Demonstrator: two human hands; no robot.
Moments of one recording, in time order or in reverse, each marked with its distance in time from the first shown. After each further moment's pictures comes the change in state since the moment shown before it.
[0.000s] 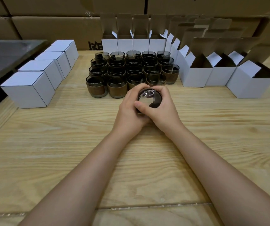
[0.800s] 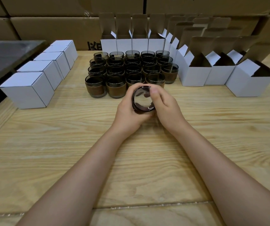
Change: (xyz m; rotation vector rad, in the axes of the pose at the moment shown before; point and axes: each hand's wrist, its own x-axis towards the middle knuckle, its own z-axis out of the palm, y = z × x) left_hand 0.001 0.001 -0.003 -0.159 -0.029 -0.070; right_hand 0.000 -0.008 -0.013 -0.084 -0.090 -0.094
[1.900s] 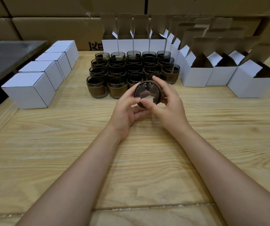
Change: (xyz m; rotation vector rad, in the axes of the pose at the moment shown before) left_hand 0.005 0.009 -0.012 -0.637 -0.109 -0.372; right_hand 0.000 0.008 -0.002 -0.051 0.100 -0.081
